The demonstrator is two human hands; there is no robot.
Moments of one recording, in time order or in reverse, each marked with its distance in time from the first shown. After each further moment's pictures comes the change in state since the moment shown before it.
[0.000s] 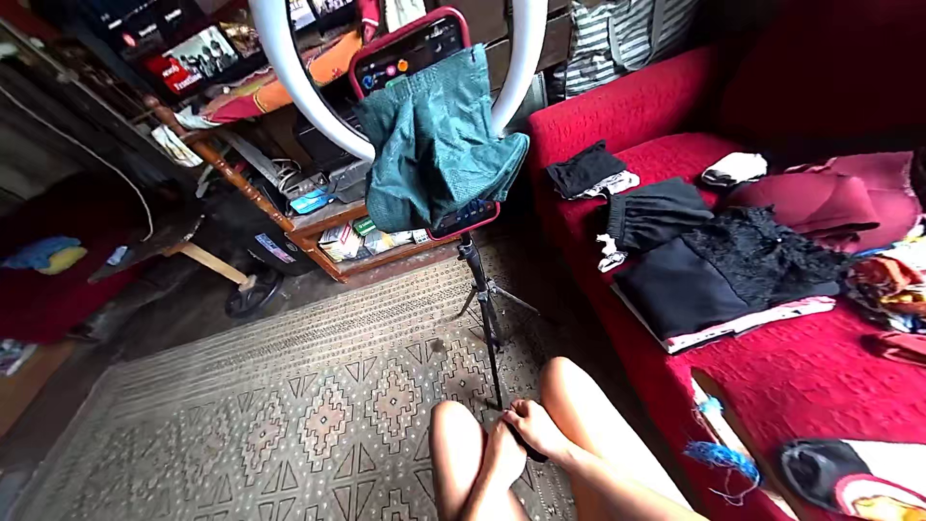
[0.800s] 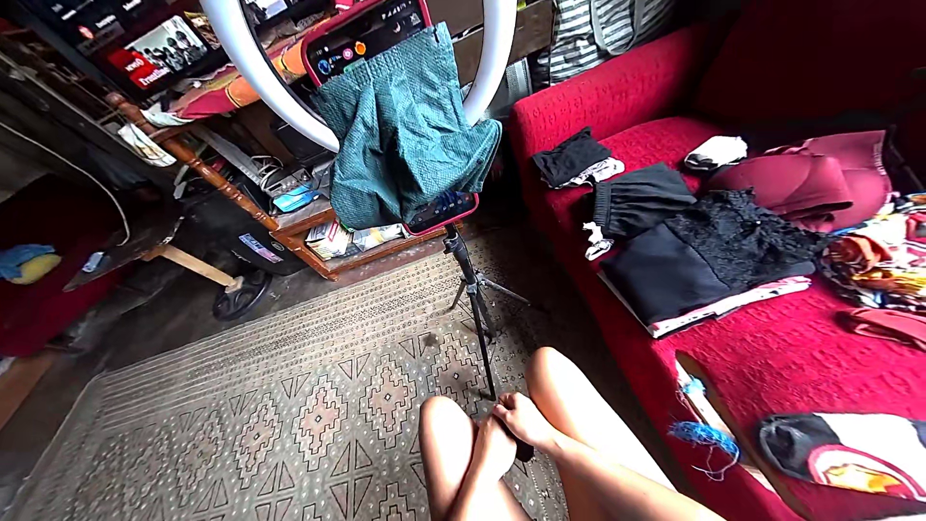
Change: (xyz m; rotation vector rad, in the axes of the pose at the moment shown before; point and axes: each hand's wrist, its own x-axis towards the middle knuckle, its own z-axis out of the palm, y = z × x) left_hand -0.001 -0.008 0.005 0.000 -0.015 0.010; right_hand -0.003 -0.007 0.001 -0.071 -0.057 0.031
